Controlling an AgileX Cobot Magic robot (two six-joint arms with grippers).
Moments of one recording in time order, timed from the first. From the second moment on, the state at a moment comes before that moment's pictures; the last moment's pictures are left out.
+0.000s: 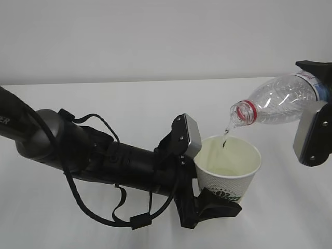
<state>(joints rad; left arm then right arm) -0.70 2.15 -1.03 1.15 -0.92 -0.68 0.13 1.30 -0.39 -0.22 -0.71 -1.40</state>
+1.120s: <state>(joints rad) -0.70 2.15 -1.03 1.15 -0.92 -0.68 0.13 1.30 -0.39 -0.20 -0.71 -1.41</state>
